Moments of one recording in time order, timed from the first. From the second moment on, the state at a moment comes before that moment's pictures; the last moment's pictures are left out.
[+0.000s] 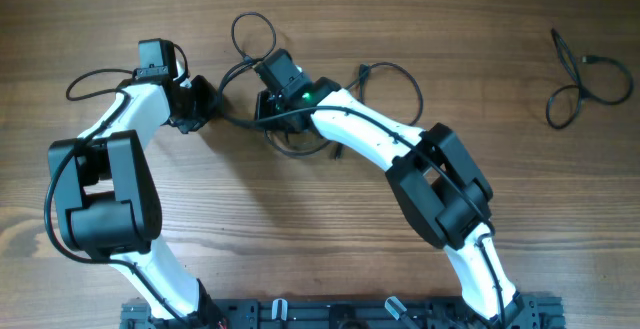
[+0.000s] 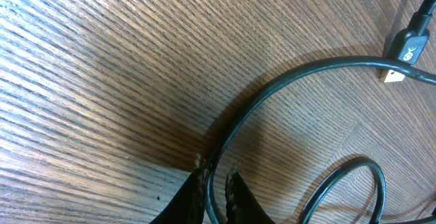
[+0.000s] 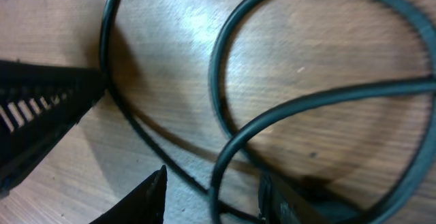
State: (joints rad) left arm 0.12 1.96 1.20 -0.48 0.30 -0.58; right arm 0.76 2.25 1.68 -0.46 -0.16 0.80
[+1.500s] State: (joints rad) left arm 0.12 1.96 1.20 -0.58 0.37 -0.59; right arm 0.74 2.27 1.68 -0.44 -0.22 0.69
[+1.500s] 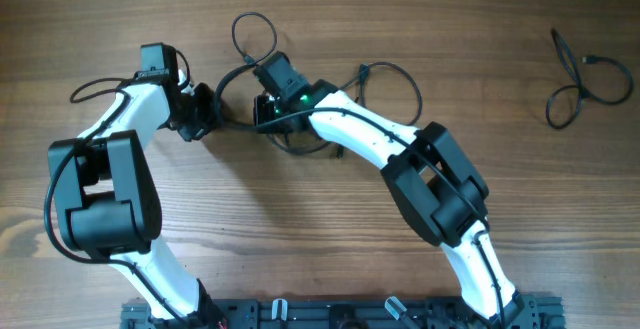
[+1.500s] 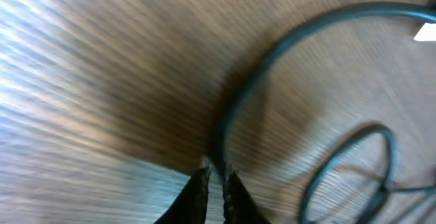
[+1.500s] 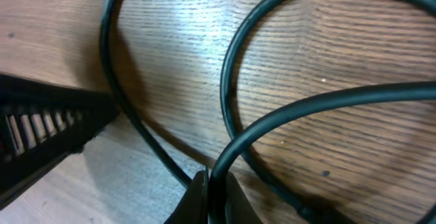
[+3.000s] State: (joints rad) left arm 0.12 1.96 1.20 -0.54 0.39 -0.60; right arm 0.55 1.57 1.67 -1.24 0.82 0.47
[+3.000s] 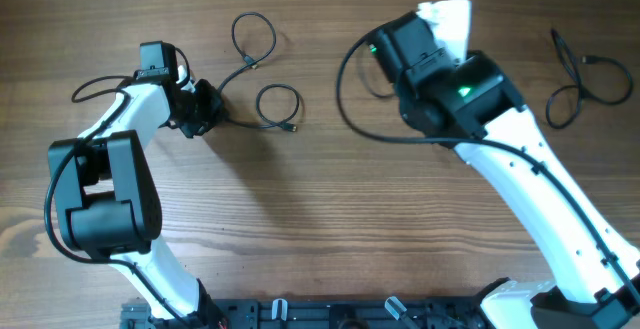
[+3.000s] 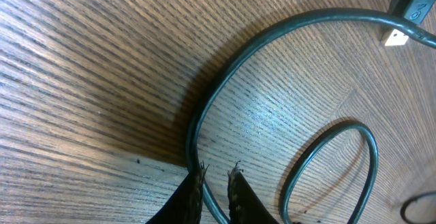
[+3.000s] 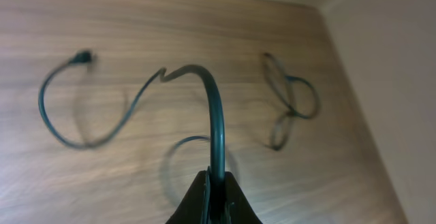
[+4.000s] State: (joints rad) left arm 0.12 1.96 1.20 -0.54 0.39 -0.60; right arm 0.03 1.62 1.67 -1.19 0.56 0.50
